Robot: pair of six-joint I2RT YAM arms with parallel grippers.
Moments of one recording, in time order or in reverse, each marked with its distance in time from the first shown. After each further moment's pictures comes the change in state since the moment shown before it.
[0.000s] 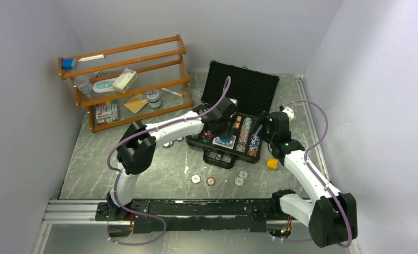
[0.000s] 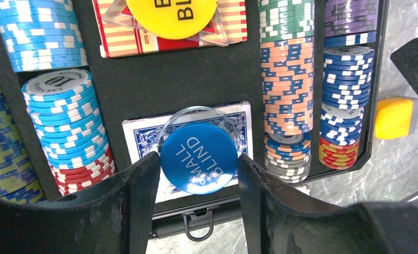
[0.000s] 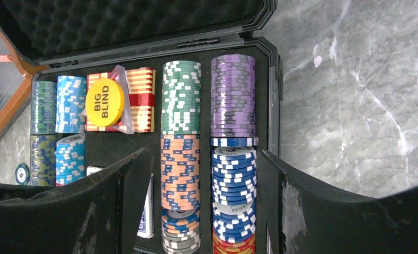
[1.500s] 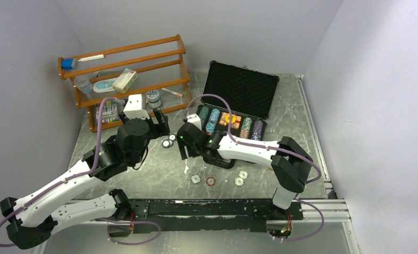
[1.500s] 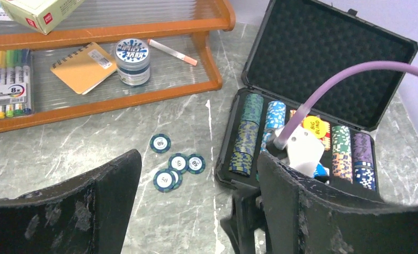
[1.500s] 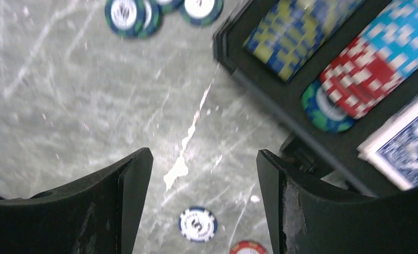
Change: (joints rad) left arm 0.002 -1.196 -0.694 0.120 -0.703 0.040; right arm 0.830 0.663 0.566 -0.170 0.140 -0.020
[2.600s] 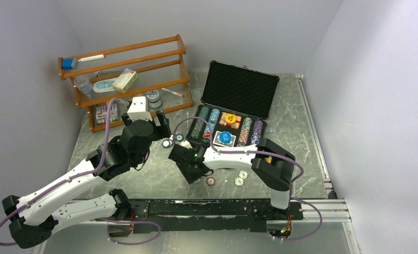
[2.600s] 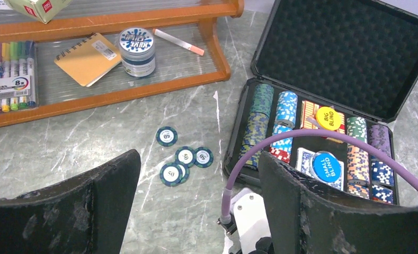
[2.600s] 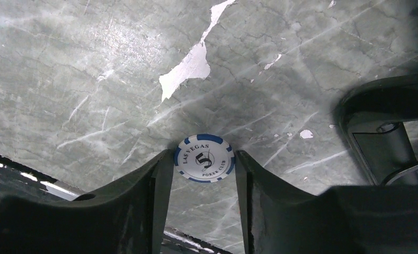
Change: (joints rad) left arm 0.000 0.012 -0.040 -0.004 -0.006 -0.011; right arm 0.164 0.153 0.014 -0.265 -0.151 -0.049
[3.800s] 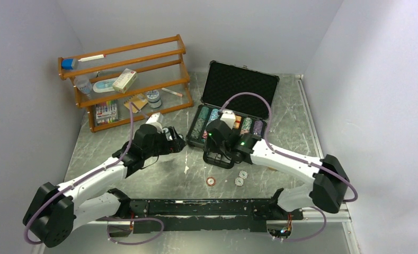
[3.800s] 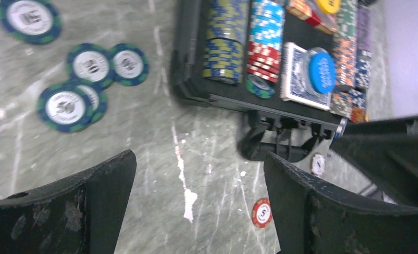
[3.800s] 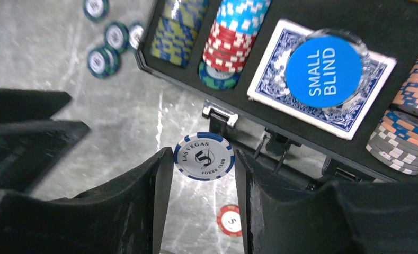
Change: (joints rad) left arm 0.355 0.162 -0.455 0.437 0.803 -0.183; right arm -0.227 -0.488 -0.221 0.157 0.221 0.273
